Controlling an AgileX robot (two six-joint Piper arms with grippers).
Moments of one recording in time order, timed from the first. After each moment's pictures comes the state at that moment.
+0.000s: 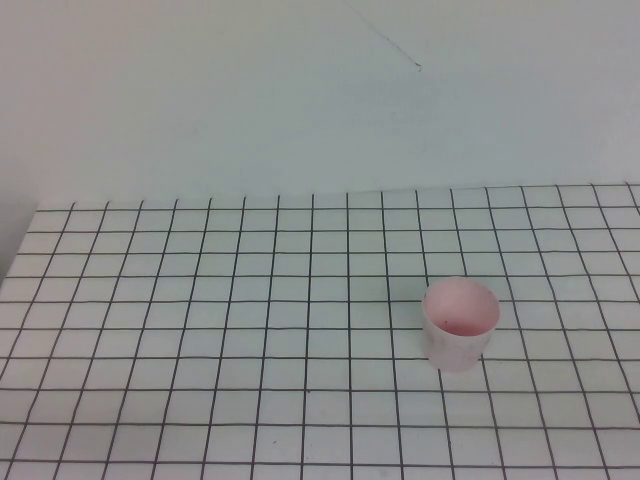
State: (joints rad) right arm 0.30 0.15 -0.38 -0.13 0.62 0.01; left arm -0.12 0.08 0.04 0.00 -0.06 -0.39
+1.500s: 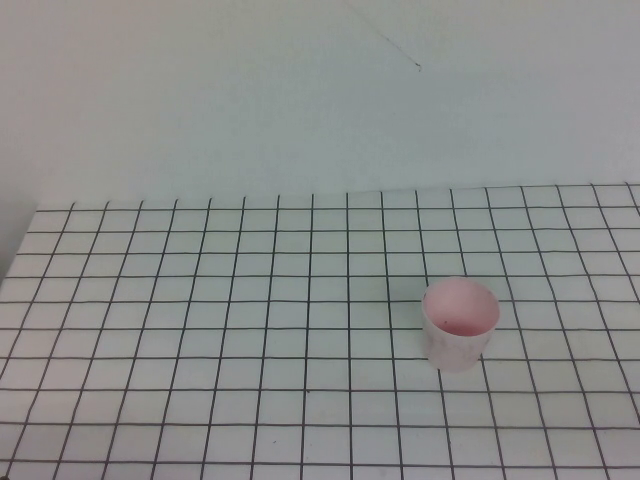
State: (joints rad) right arm 0.30 0.15 -0.38 -0.13 0.62 0.01; left arm -0.12 -0.03 0.04 -0.03 0.29 -0.31
